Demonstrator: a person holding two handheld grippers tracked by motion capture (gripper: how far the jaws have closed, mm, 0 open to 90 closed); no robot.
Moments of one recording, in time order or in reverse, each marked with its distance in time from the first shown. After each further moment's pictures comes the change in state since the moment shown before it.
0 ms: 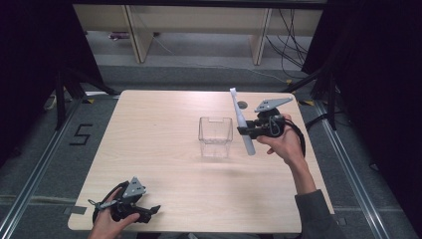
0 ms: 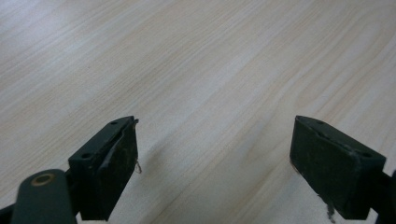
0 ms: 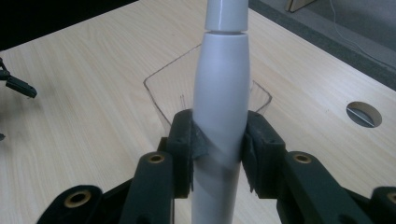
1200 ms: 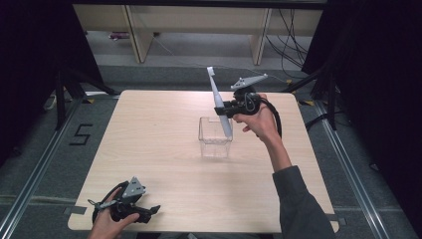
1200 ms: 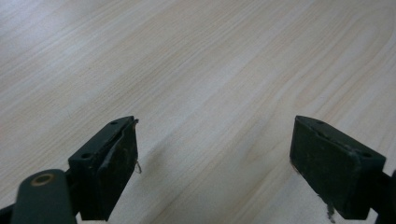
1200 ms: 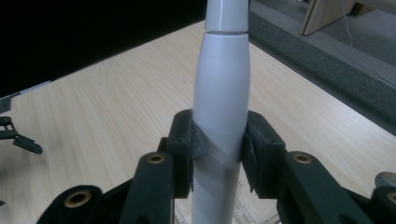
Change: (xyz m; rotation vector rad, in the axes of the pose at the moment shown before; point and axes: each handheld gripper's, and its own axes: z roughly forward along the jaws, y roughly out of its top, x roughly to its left) left arm 0.000 0.000 -0.001 -0.005 -0.006 -0.004; right arm -0.002 0.067 0.046 -0.064 0.056 -0.015
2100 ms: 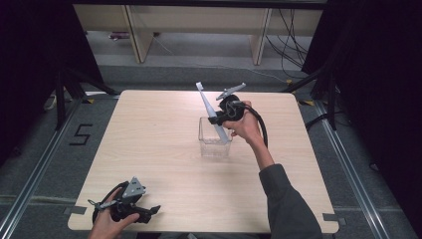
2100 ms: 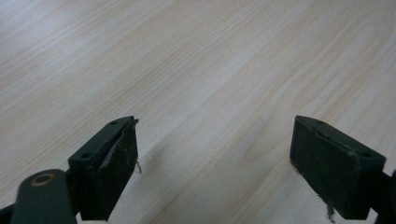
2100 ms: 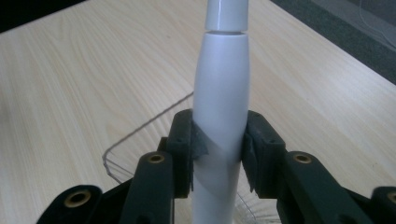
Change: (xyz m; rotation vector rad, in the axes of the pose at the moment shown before) left arm 0.000 0.000 0.000 0.001 -0.002 0.003; right arm -0.008 -0.021 0.062 0.179 -0.051 -0.007
